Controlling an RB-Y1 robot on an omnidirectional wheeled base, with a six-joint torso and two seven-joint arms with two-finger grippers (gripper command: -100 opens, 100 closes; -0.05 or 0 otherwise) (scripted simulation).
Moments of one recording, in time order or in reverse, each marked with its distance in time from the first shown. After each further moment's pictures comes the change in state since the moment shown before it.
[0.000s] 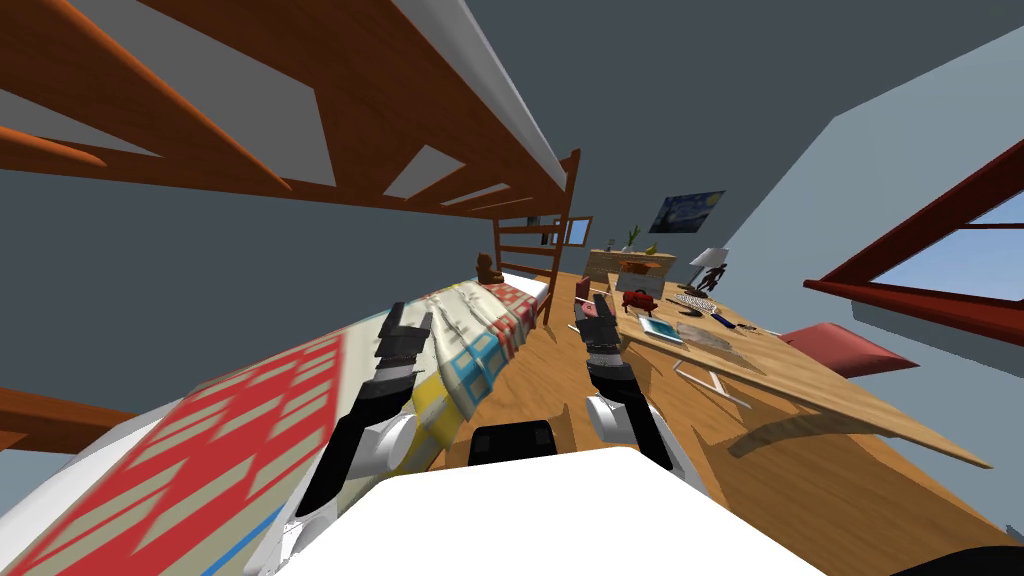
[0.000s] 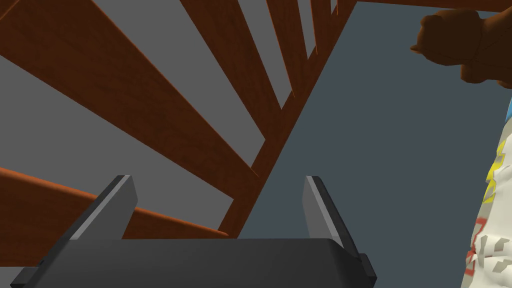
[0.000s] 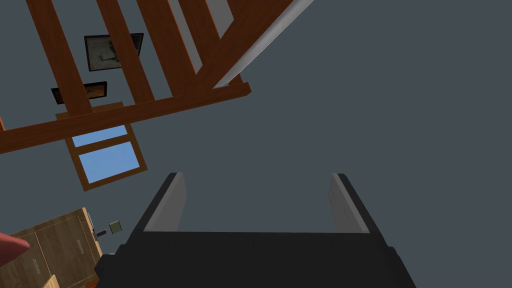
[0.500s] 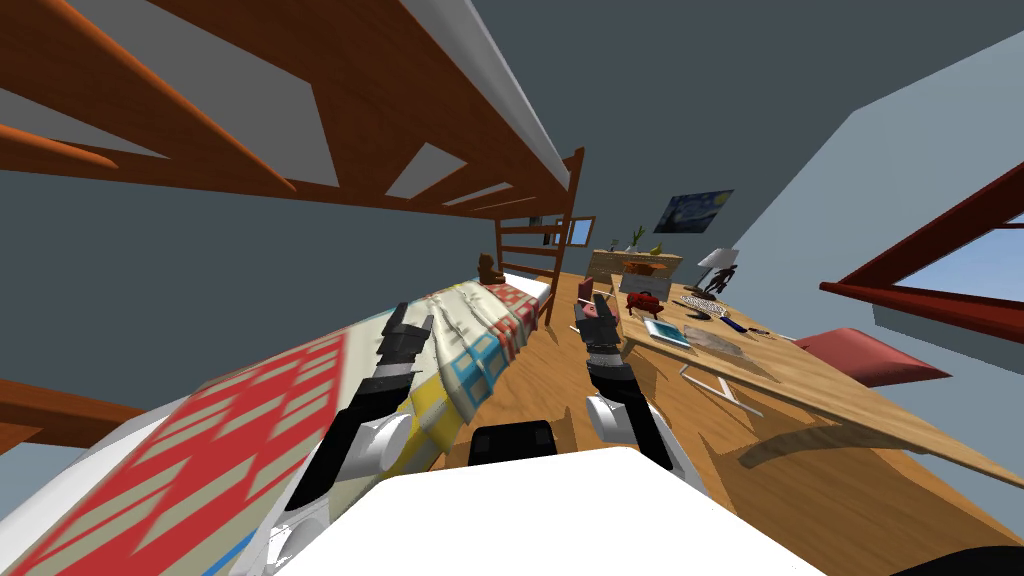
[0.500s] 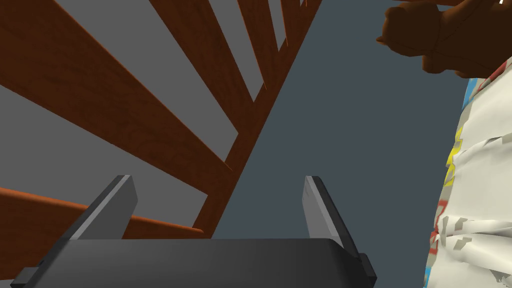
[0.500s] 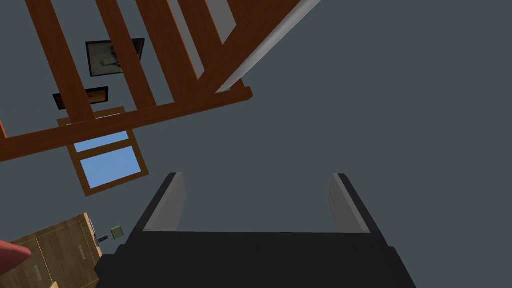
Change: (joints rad) left arm -0.003 0.026 0.025 -0.018 0.027 0.123 0.034; right arm 0.000 0.000 0.000 0.000 0.000 0.000 0.000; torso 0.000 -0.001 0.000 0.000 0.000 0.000
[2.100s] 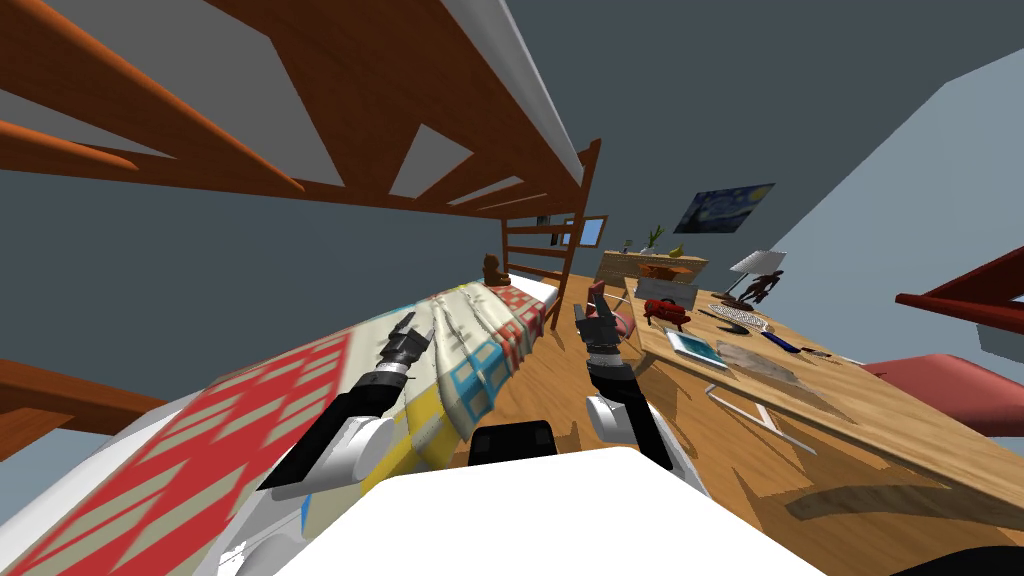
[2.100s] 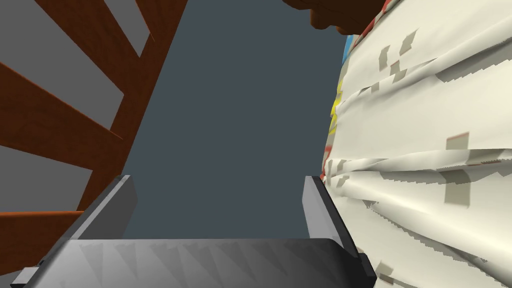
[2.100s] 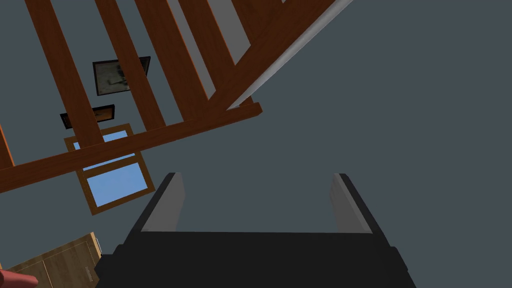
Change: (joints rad) left arm 0.014 0.040 0.082 -0.061 0.096 0.425 0.111; right arm 0.000 0.000 0.000 0.000 0.000 0.000 0.000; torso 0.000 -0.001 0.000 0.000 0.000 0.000
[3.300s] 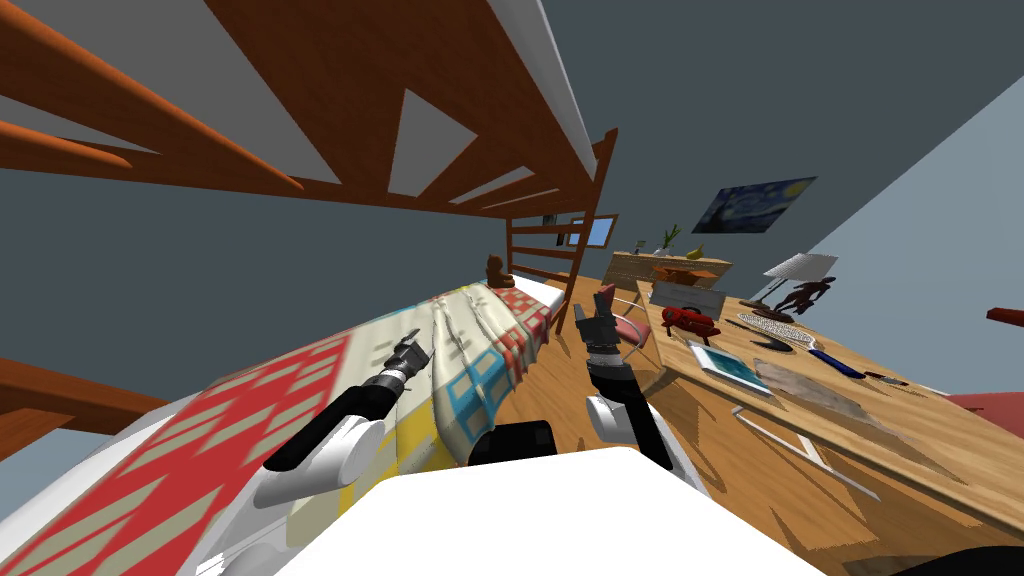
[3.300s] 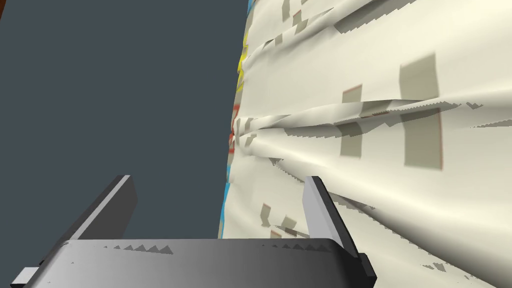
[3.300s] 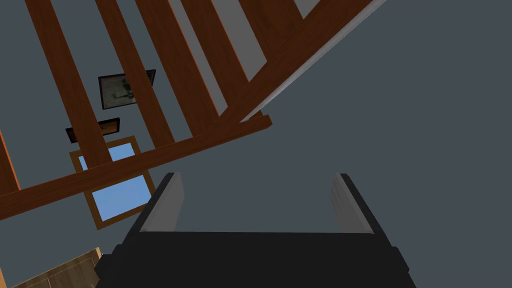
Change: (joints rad) left arm 0.010 0.026 0.051 0.015 0.073 0.329 0.078; right arm 0.000 0.000 0.000 0.000 0.000 0.000 0.000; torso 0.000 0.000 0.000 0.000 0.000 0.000
